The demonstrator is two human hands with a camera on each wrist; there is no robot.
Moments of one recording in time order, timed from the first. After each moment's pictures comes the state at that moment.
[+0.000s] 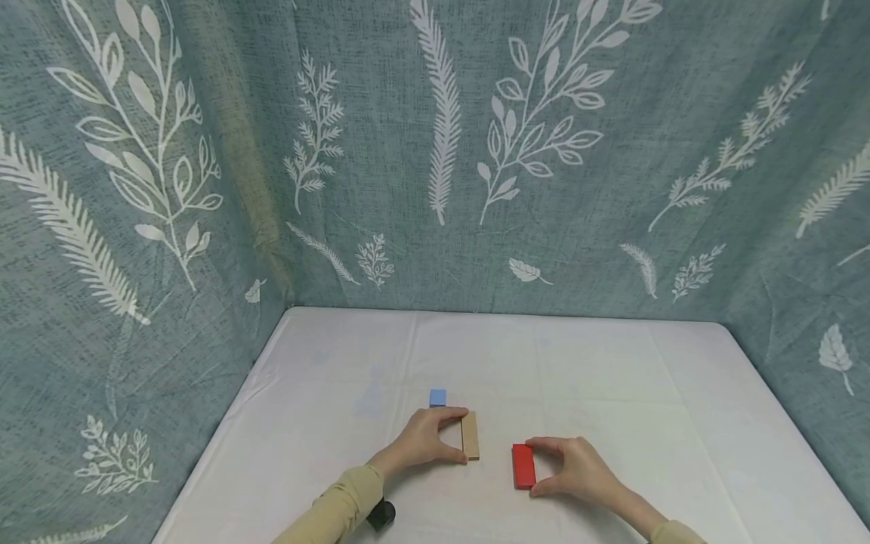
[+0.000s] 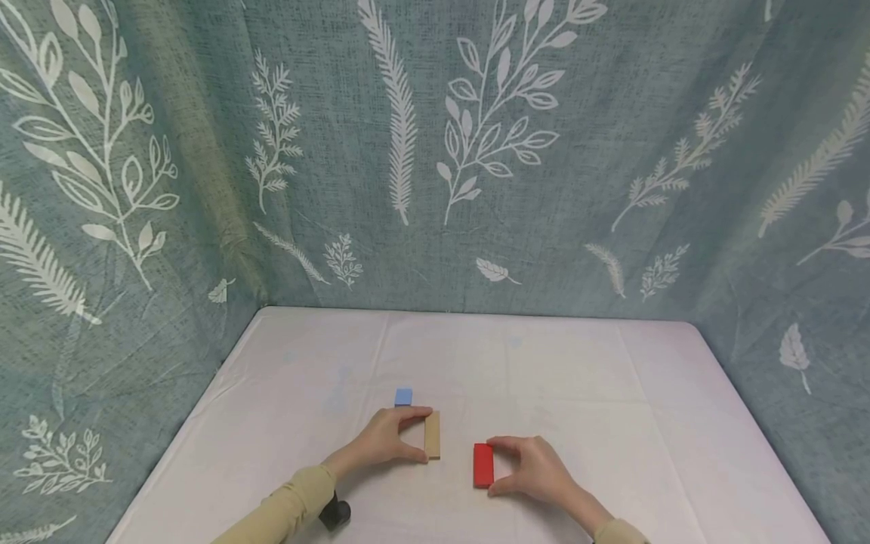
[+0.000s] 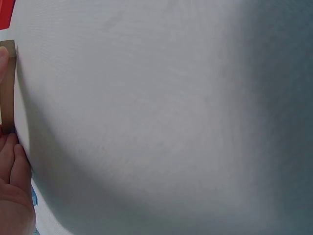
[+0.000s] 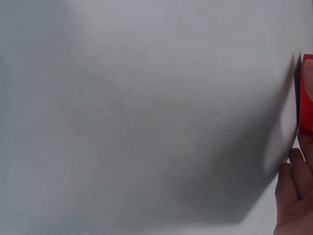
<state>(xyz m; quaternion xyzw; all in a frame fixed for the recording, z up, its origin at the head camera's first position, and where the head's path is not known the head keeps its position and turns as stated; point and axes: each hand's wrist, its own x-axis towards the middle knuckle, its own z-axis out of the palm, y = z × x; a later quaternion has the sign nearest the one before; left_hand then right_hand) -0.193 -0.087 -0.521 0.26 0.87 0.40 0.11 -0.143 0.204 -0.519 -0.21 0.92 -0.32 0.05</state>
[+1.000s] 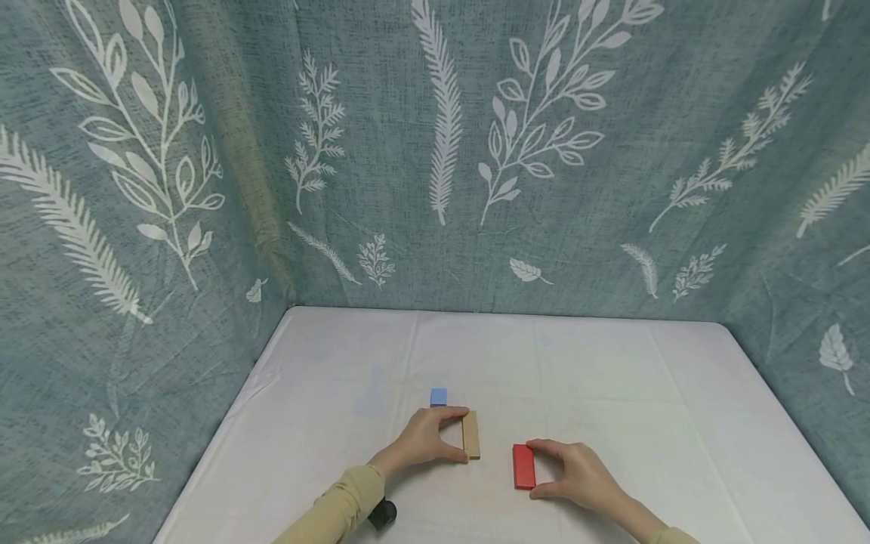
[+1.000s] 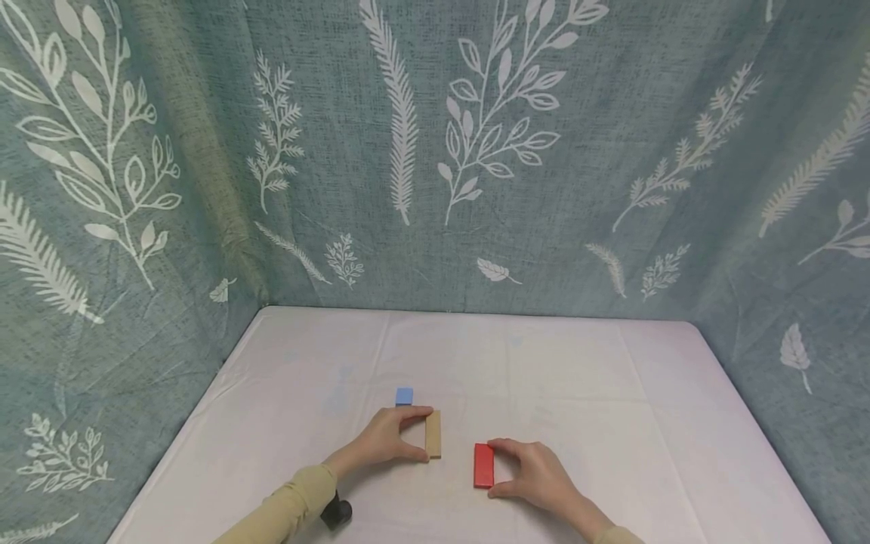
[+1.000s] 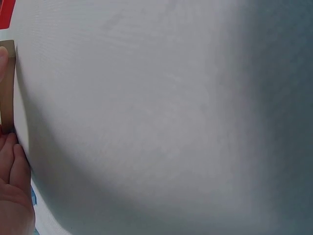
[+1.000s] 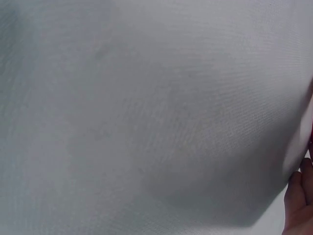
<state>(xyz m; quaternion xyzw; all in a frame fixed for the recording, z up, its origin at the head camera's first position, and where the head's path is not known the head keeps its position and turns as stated) -0.192 -0.087 -0.519 0.26 0.87 0.40 0.11 -0.135 0.202 -0.522 -0.22 0.93 -0.30 0.03</state>
